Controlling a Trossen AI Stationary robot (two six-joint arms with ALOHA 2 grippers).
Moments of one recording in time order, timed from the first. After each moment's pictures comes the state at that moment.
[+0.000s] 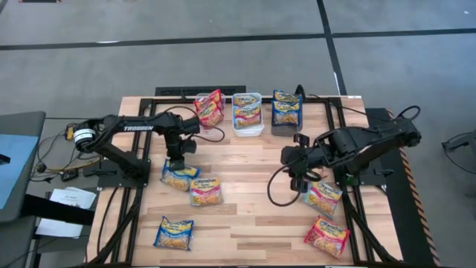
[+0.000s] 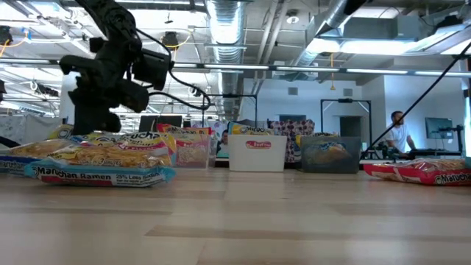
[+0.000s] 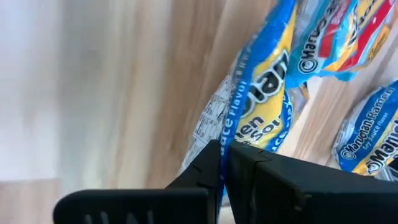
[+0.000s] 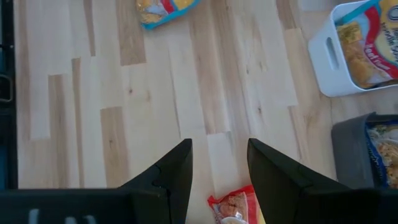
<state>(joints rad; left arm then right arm) 0.45 1.46 0.84 -1.02 0.36 0.20 0.30 1.36 1.47 -1.17 0.24 0.39</state>
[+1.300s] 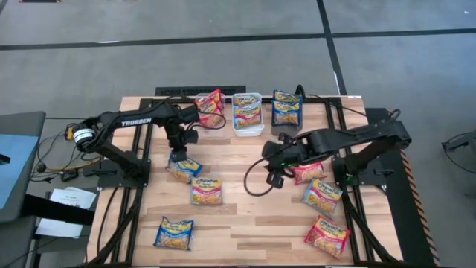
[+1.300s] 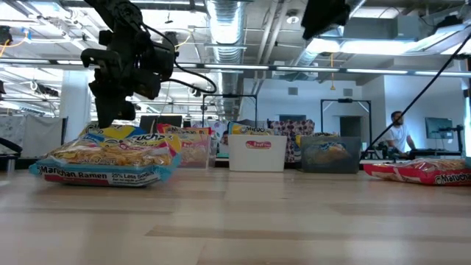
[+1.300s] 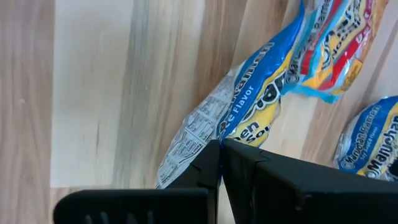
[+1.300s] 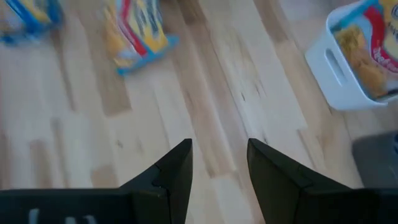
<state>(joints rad) 0.54 1.46 0.95 -1.06 0.35 0.30 0.19 1.49 1.43 -0.96 0.24 0.46</state>
